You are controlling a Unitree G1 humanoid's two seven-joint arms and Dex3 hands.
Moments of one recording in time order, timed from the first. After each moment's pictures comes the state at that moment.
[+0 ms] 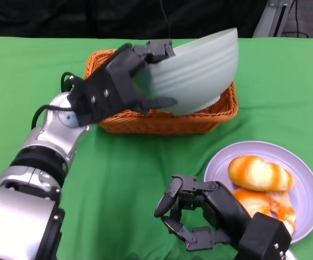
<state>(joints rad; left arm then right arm) -1.02 0.07 -0.12 1.25 0.24 -0.71 -0.26 -0.11 0.06 0.29 0.46 -0.06 -0.57 0.28</state>
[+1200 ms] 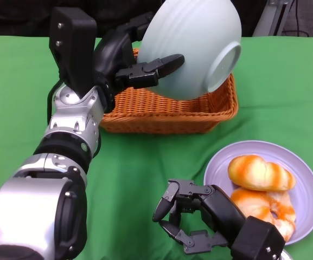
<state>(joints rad) -1.10 -0.04 0.22 1.28 -0.12 -0.28 -0.51 -0.13 0.06 0.30 0.52 -0.11 -0.61 0.25</state>
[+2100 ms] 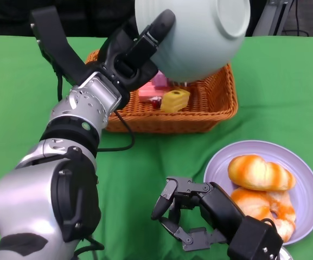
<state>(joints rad) -1.18 -0.09 0.53 1.28 -0.46 0.18 -0.48 -0.14 0.06 0.30 0.51 -0.14 -0.61 0.24</state>
